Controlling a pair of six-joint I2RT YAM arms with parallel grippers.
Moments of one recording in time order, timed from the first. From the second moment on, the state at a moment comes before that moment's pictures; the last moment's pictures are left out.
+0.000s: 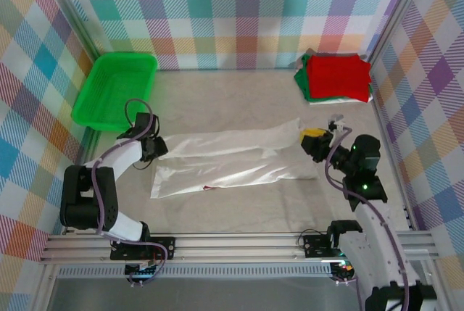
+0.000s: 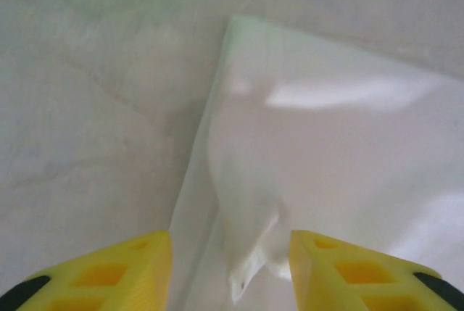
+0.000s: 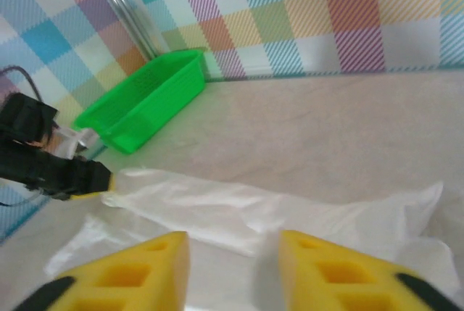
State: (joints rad) left arm -0.06 1.46 0.80 -0.48 -0.11 -0.48; right arm 0.03 0.59 0.48 -0.10 -0.67 0.28
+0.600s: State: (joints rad) left arm -0.23 1.61 1.04 -0.48 -0.08 -0.43; right arm 0.24 1.44 1.08 -0.54 -0.35 0.27
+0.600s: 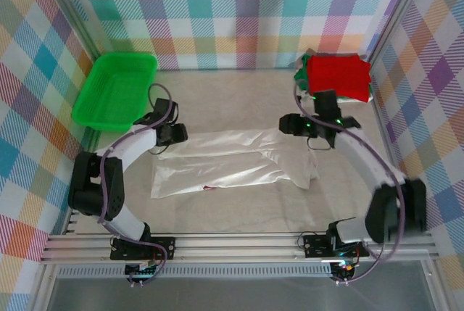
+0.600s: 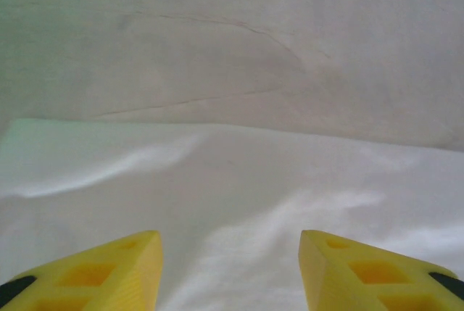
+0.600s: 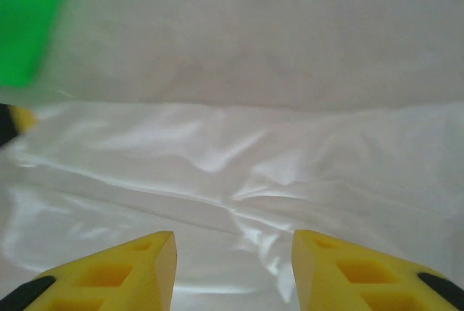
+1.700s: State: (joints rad) left arm -0.26 1.70 1.02 -0.53 -0.08 -0.42; right arm 0.20 1.65 1.05 -0.77 -0.19 0.30
